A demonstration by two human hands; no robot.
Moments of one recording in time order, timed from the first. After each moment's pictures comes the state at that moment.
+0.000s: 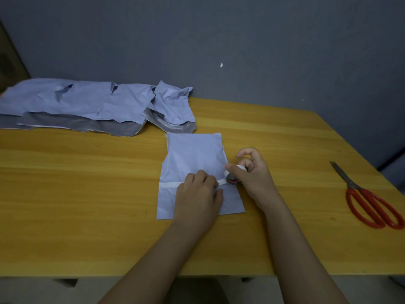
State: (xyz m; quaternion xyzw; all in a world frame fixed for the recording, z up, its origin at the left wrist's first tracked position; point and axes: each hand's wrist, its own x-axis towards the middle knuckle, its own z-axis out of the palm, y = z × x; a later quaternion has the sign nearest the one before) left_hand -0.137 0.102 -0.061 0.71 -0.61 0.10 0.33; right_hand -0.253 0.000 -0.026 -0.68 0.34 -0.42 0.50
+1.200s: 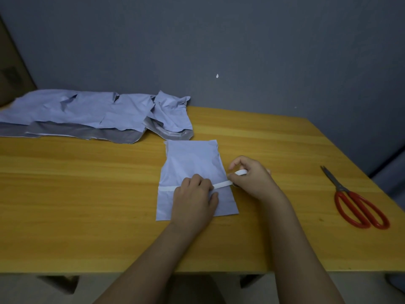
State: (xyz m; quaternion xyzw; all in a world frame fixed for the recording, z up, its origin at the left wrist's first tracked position) left_hand -0.138 0.103 -0.054 0.73 -0.61 0.08 0.31; right_hand -0.270 -0.008 -0.002 -0.80 0.46 -0.23 0.30
